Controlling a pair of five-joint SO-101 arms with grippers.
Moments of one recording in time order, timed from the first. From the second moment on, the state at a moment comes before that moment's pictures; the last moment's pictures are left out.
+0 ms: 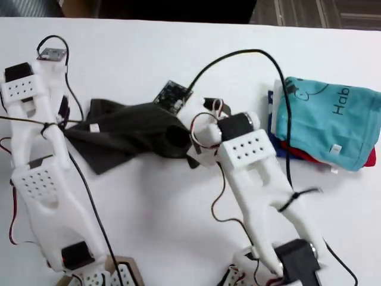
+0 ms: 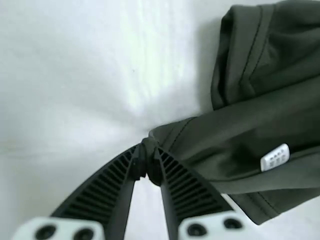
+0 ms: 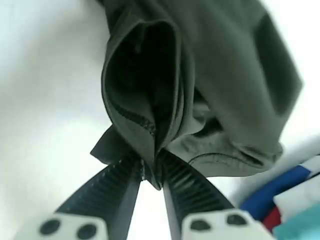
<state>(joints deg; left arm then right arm) -28.7 43.5 -42.2 94.2 -23.8 -26.2 -16.3 19.4 76.3 35.1</state>
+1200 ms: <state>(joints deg) -28.7 43.5 -42.2 94.2 -23.8 -16.1 3.6 0.2 77.7 35.1</state>
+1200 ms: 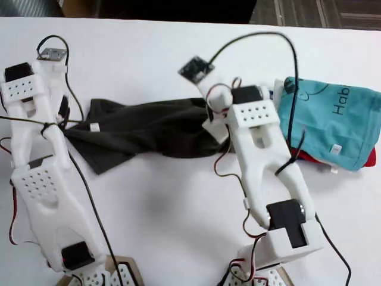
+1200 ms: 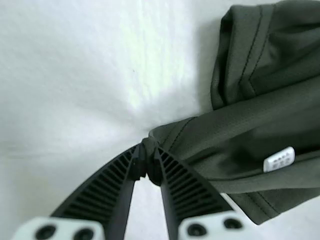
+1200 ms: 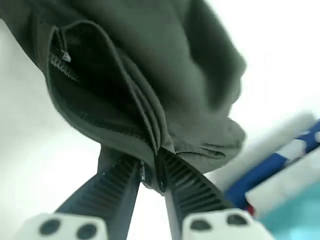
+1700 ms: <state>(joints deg) -28.1 43.5 -42.2 94.2 -23.8 -16.1 15.6 -6.6 75.7 35.1</state>
